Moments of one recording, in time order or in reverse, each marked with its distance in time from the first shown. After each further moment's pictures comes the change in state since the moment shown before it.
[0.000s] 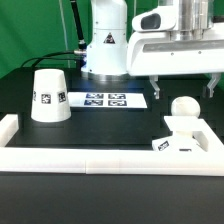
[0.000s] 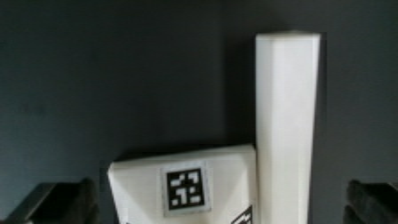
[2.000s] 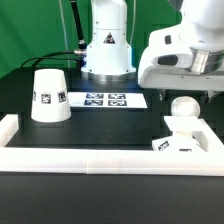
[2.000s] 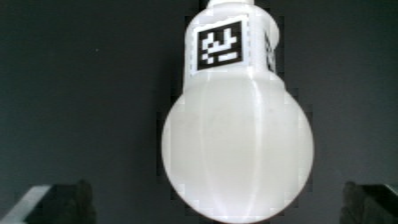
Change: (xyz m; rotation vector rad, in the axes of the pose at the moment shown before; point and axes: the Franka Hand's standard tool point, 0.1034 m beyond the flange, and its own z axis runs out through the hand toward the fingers) arm -0.064 -0.016 0.028 -0.087 -0.620 0.011
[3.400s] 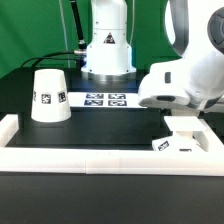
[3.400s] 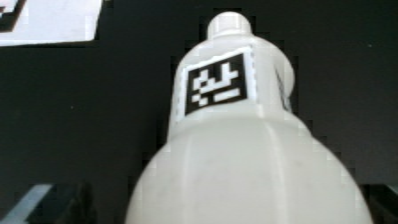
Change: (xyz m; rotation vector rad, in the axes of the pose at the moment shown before) arm -0.002 -0.002 0.046 -0.011 -0.261 0.022
